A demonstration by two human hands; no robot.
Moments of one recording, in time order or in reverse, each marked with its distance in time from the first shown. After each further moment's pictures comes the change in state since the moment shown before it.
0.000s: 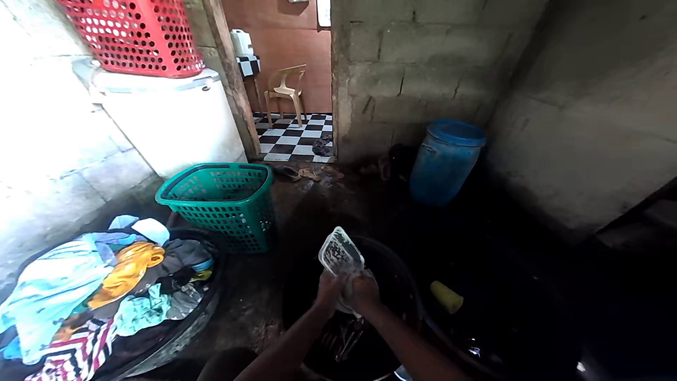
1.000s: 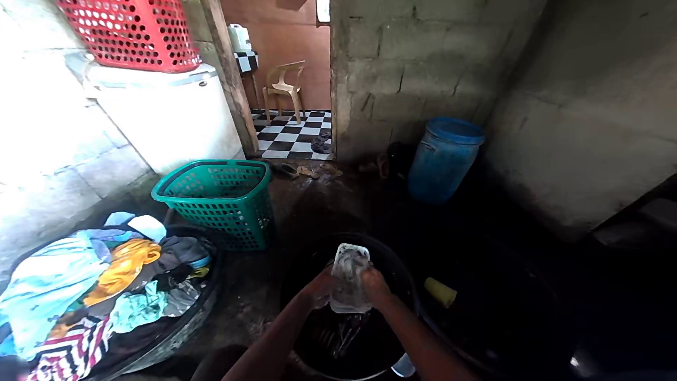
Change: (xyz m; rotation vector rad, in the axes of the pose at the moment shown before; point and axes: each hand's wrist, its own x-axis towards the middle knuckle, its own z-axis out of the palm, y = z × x) left_hand 0.005 0.020 -0.024 0.110 -0.439 -0.256; right_hand 0.009 0.033 -0.007 0.003 0.077 -0.094
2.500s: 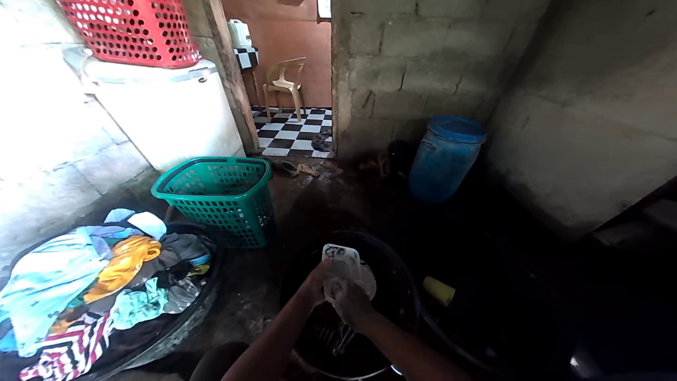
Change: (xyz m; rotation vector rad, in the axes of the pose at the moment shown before) left_hand 0.019 -0.017 -0.013 -0.367 0.168 -0.009; right_hand -0.005 -0.014 0.056 -0.059 -0.036 -0.333
